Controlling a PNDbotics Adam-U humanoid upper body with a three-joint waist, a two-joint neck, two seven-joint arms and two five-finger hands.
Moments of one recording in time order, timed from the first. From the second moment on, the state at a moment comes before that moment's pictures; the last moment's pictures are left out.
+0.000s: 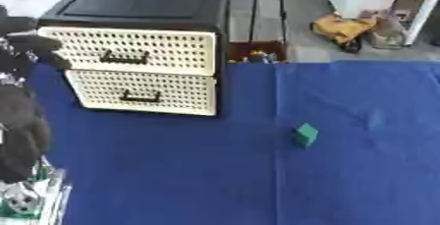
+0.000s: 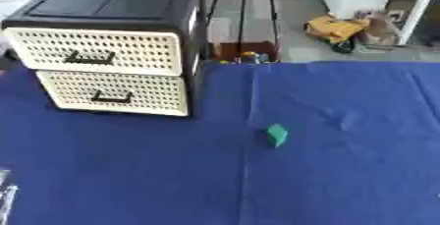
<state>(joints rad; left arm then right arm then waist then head) -0.53 0.10 0.05 -1.98 -0.25 -0.42 0.32 -0.47 -0.20 -0.21 -1.98 0.30 -0.44 -0.39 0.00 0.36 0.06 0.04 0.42</state>
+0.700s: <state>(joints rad) -0.58 0.46 0.02 -1.98 -0.30 -0.35 0.30 -0.47 -0.20 -0.21 -1.98 0.30 -0.44 -0.38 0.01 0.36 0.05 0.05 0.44</state>
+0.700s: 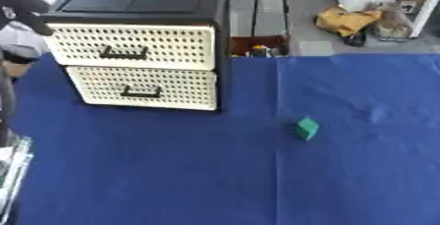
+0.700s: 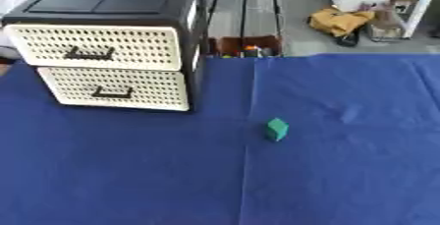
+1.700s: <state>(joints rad) -0.64 0.90 -0.04 -1.98 -0.45 0.10 -0.12 -0.45 -0.22 -0.20 -1.98 0.29 -0.44 -0.37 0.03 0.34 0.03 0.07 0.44</state>
